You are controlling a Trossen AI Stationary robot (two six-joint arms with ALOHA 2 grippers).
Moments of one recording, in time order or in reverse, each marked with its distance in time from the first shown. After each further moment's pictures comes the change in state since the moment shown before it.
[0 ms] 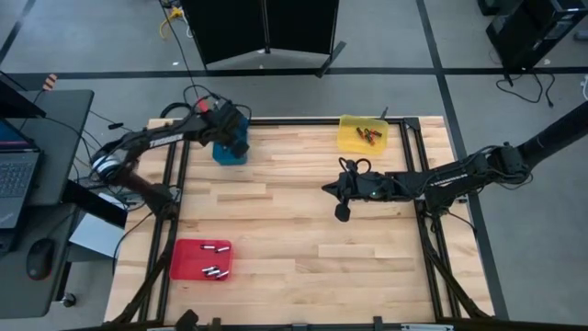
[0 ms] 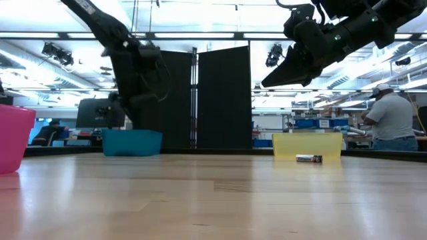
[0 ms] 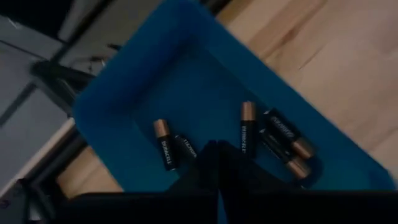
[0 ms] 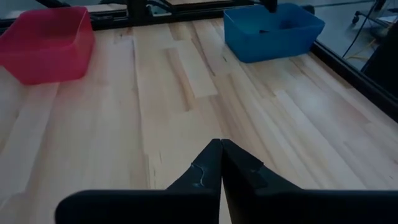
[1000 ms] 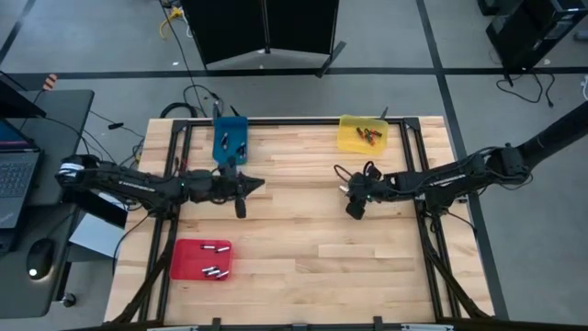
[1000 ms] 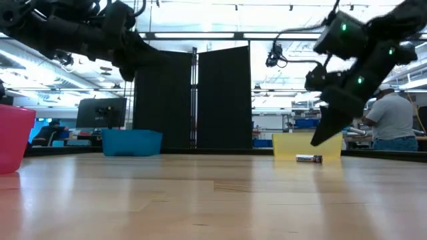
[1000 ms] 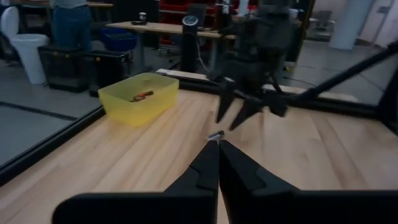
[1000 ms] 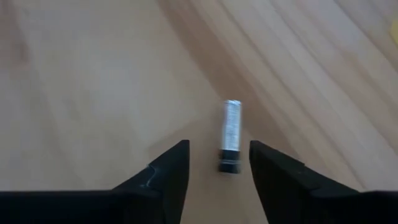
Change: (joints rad) left arm -0.755 -0.437 -0.632 1.214 0.001 -0.116; right arm -0.057 0.000 -0.092 -0.440 0.030 0.285
